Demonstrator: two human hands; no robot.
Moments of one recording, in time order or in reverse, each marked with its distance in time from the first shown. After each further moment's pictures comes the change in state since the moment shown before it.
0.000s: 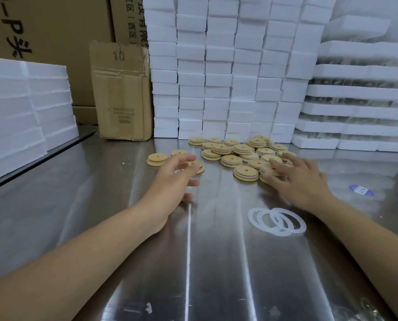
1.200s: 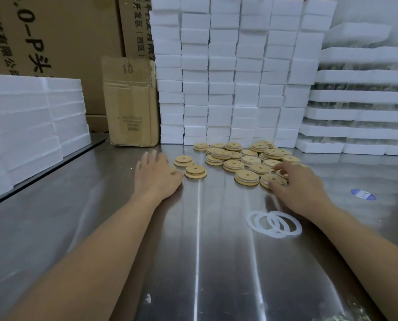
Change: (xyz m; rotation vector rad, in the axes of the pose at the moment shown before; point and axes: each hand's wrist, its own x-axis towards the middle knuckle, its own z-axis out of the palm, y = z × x) left_hand 0.075 -0.023 -0.040 1.320 0.251 0.075; right_hand -0.006 -0.004 -0.005 0.152 0.092 -0.048
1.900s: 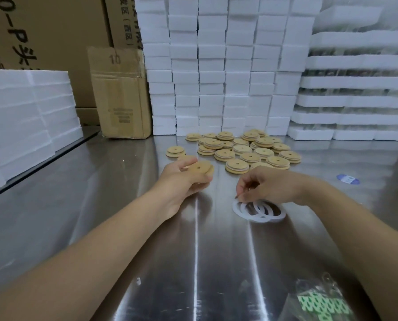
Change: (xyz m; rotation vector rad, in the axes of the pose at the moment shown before) left_hand -0.074 0.068 -0.020 -1.478 -0.403 -0.297; right_hand -0.019 -0.036 -0.032 0.373 -0.717 -0.188
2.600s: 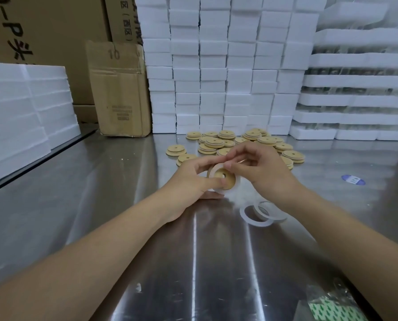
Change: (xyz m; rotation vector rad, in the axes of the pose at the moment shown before) left_hand -0.008 -0.003 0.007 0.227 -0.328 0.174; right_hand 0.017 -0.019 0.028 0.448 0.546 -0.359
